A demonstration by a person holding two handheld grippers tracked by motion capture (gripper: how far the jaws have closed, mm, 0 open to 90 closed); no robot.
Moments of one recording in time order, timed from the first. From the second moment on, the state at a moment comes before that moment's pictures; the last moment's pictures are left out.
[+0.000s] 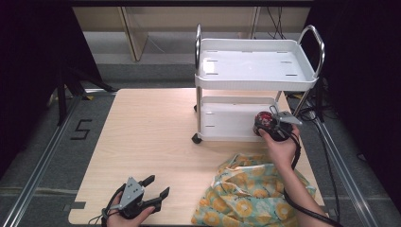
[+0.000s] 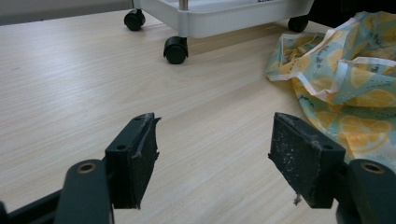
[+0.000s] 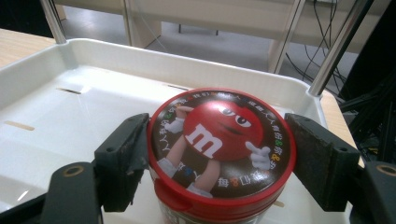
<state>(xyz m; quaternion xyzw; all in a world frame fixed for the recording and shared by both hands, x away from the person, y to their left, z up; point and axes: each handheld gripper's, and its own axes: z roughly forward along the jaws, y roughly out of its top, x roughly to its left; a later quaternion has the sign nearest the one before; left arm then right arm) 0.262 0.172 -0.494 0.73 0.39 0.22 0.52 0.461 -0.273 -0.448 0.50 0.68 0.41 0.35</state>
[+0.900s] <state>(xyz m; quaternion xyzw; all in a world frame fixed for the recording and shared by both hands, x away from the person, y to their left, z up) 0.264 0.171 -0.495 0.73 0.39 0.22 0.52 0.462 -0.272 -0.452 0.52 0.67 0.41 0.33</state>
